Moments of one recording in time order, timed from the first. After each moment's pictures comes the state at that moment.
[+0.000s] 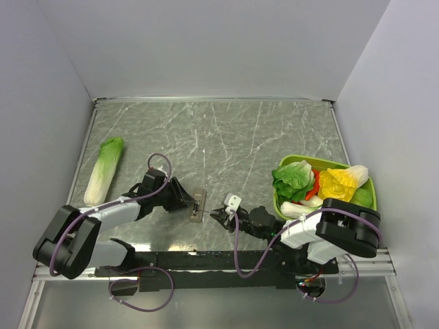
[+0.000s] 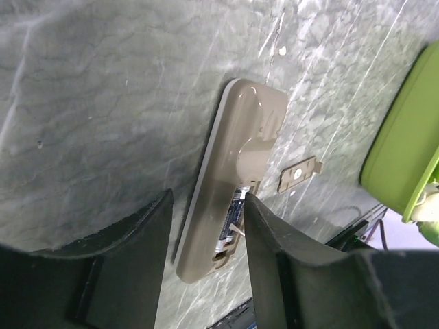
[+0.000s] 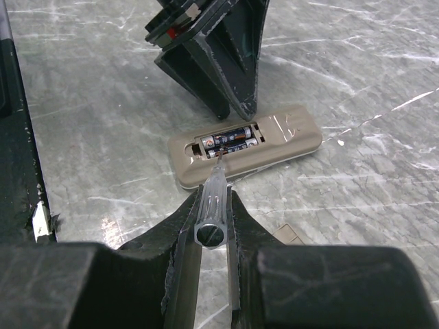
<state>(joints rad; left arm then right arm) -0.45 1.28 0.40 0.09 0.28 -0.95 1.15 1.44 0.19 1.08 0.07 -0.02</state>
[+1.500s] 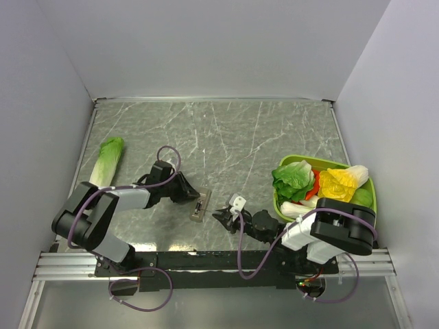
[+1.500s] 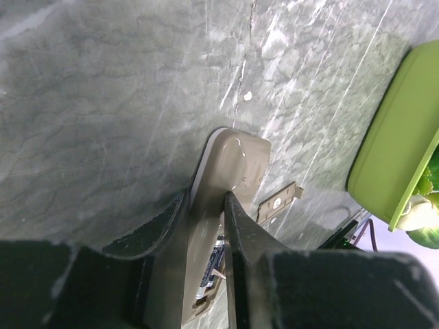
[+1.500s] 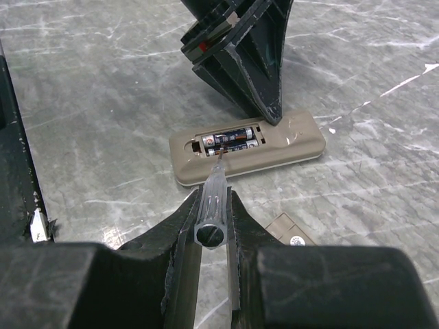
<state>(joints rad) -0.45 1.52 0.51 0.21 0.35 -0.93 1.17 1.47 0.14 1.19 0.14 0.03</state>
